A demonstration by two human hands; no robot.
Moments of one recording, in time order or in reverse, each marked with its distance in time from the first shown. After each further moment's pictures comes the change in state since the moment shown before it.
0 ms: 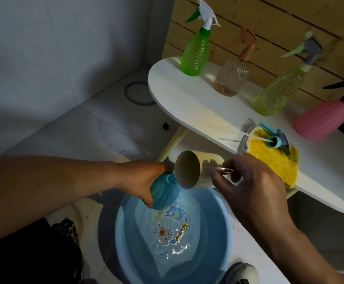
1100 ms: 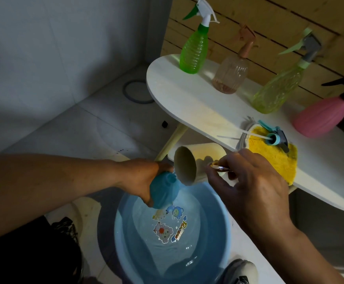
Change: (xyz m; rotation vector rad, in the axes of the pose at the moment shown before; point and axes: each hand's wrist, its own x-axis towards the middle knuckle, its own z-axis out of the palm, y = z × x) left_hand 0.001 0.002 0.000 -0.052 0.000 0.032; right_hand -0.003 -0.006 -0.004 -0.128 0.114 -0.167
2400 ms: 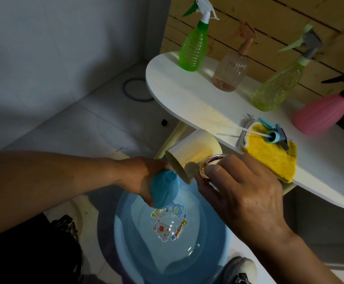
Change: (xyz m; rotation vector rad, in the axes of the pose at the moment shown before) left_hand -0.003 -0.004 0.004 -0.125 0.026 0.020; right_hand -0.007 0.001 0.004 -0.086 0.126 -0.383
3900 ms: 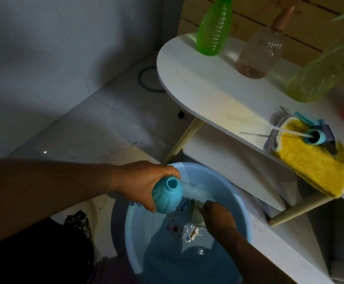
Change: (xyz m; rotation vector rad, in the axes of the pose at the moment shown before) left_hand -0.002 -0.016 0.008 0.057 -0.099 -0.169; right_hand -0.145 0.005 0.228 0.295 -1.102 0.803
